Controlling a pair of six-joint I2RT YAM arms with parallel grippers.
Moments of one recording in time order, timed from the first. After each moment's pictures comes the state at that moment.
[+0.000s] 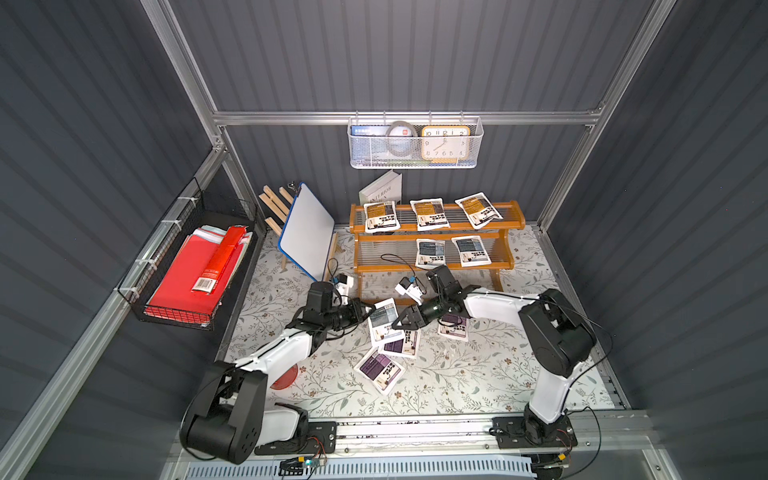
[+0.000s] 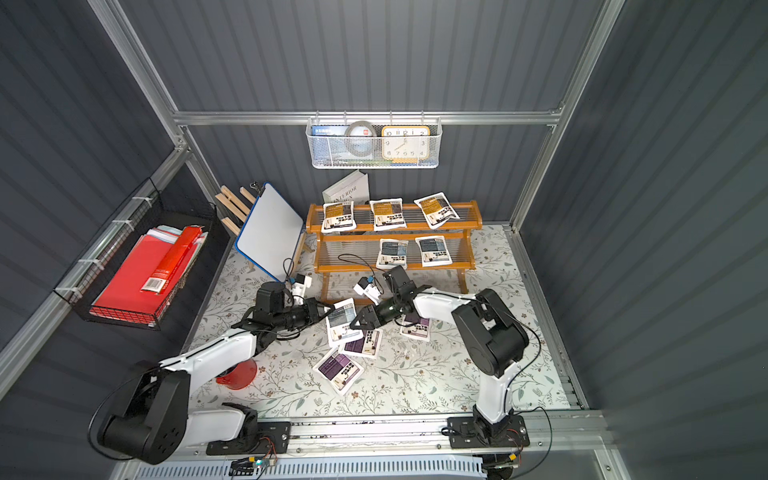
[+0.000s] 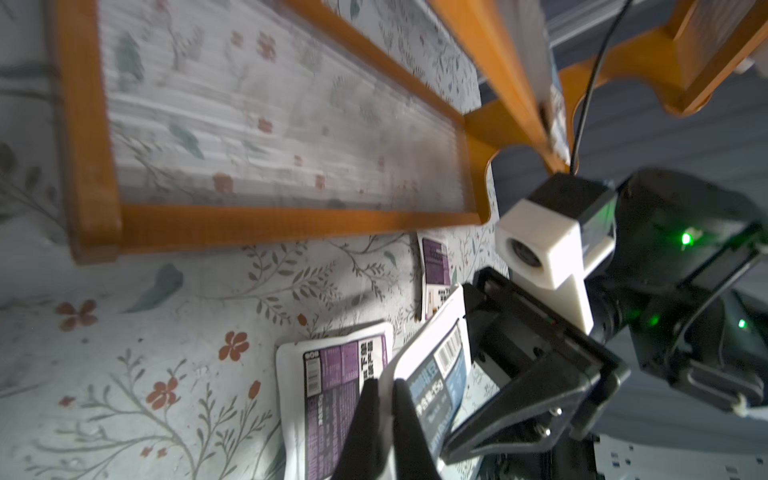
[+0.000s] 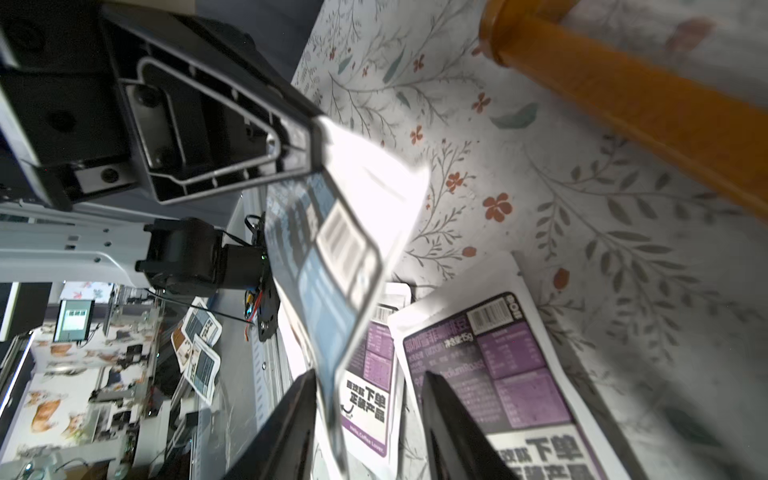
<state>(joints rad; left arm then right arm) -0.29 1.28 0.57 0.16 0.59 -0.75 0.65 1.80 1.02 -0.08 -0.92 0.24</state>
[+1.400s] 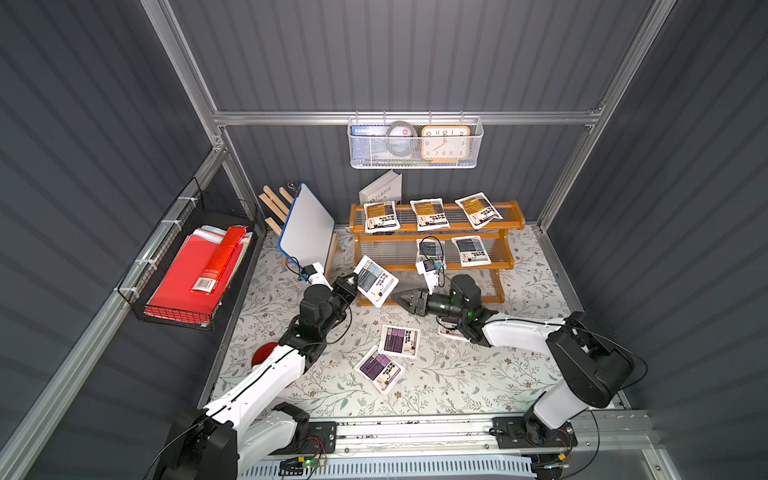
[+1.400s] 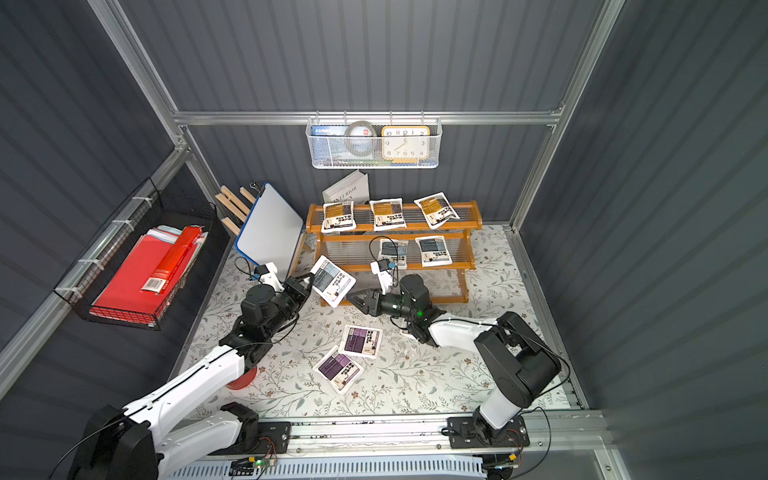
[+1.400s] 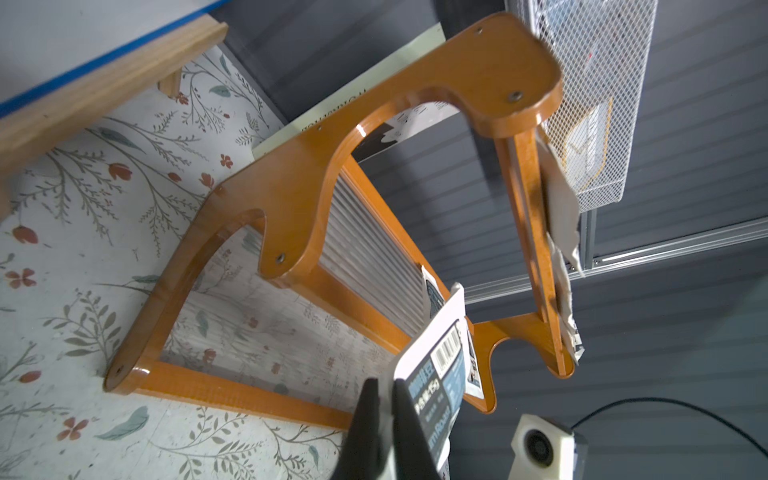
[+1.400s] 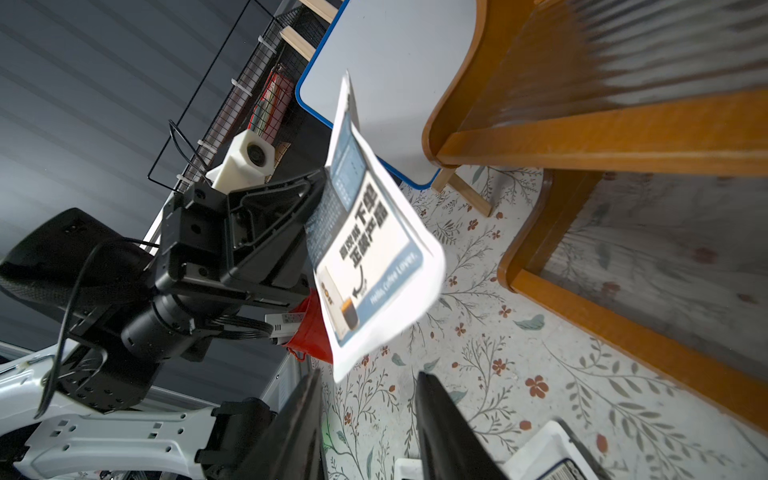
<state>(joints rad) -0.43 1.06 0.56 0.32 -0.04 -1.13 0.70 1.60 0.73 0.73 -0.60 0.78</state>
